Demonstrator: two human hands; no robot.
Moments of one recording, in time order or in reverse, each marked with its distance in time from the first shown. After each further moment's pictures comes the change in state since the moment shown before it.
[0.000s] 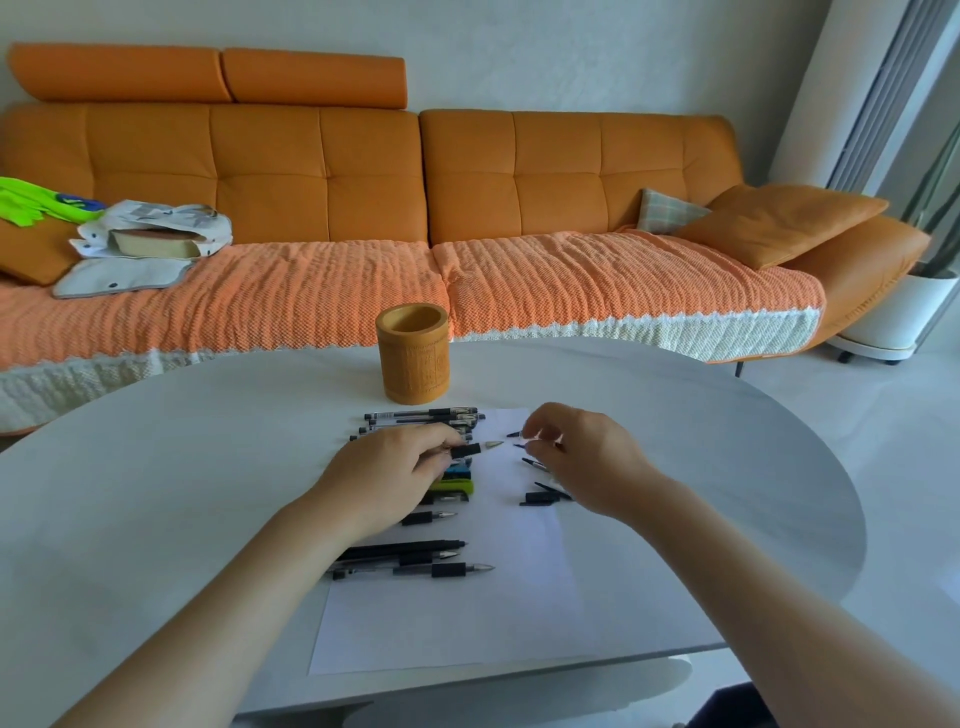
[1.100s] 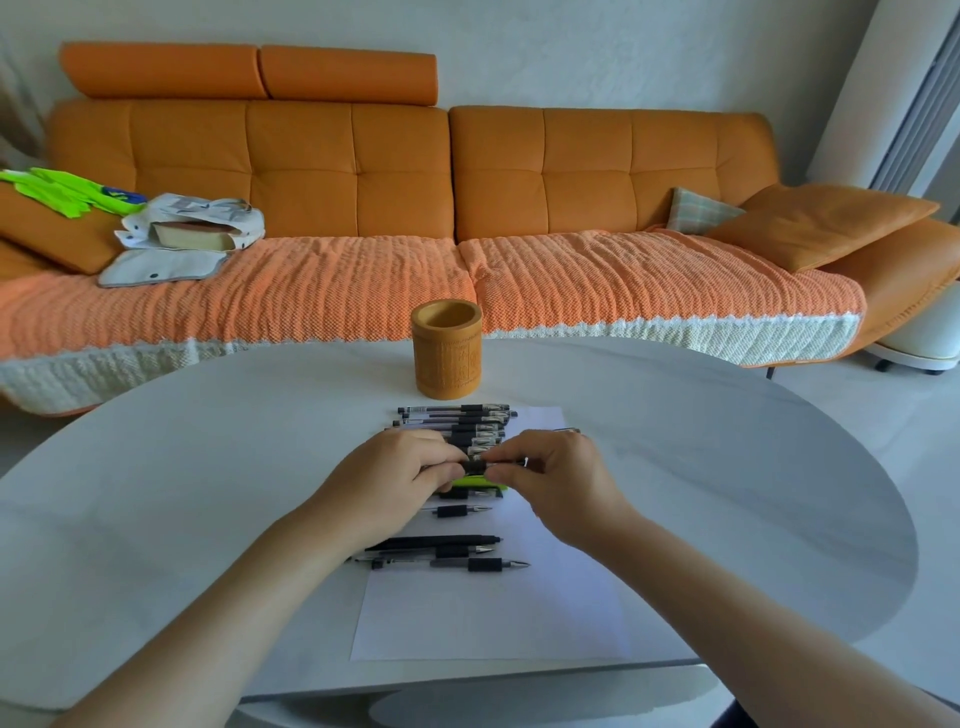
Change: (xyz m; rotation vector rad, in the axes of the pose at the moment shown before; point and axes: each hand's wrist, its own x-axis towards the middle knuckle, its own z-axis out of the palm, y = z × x) left_hand -0.023 -0.022 -0.013 -0.145 0.035 0.118; right_hand -0.013 -0.051 0.039 0.501 0.019 -0.080
